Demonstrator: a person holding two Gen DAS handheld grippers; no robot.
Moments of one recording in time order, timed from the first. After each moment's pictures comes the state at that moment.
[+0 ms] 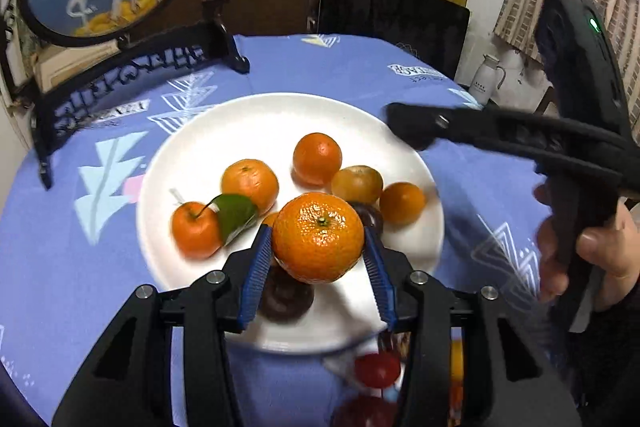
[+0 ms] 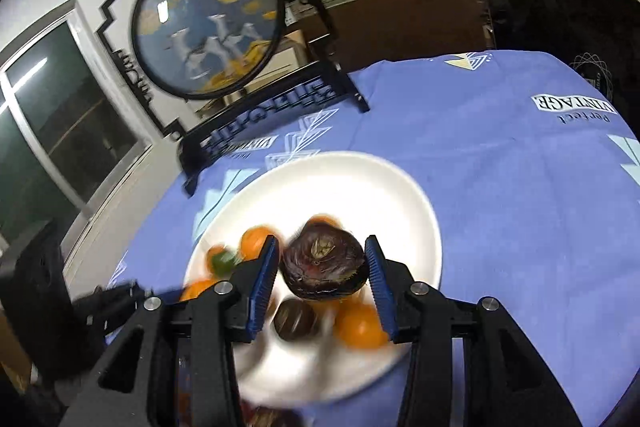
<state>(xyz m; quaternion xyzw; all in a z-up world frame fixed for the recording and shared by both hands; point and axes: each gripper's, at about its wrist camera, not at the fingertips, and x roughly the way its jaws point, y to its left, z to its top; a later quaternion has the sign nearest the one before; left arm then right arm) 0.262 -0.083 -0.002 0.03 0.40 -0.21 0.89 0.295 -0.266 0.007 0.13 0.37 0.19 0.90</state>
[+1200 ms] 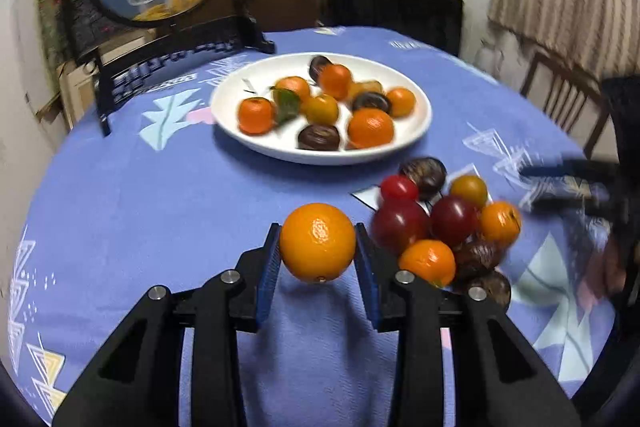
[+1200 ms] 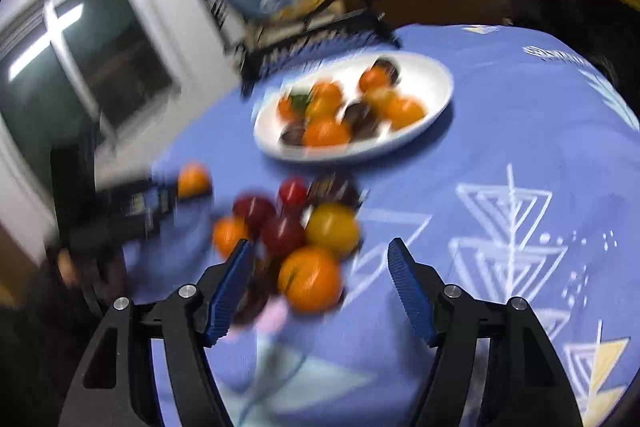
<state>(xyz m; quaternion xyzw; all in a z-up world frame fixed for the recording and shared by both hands) 0.128 -0.010 -0.026 0.06 0.37 -0.18 0.91 0.090 -0.257 -0.027 0.05 0.40 0.24 0.88</state>
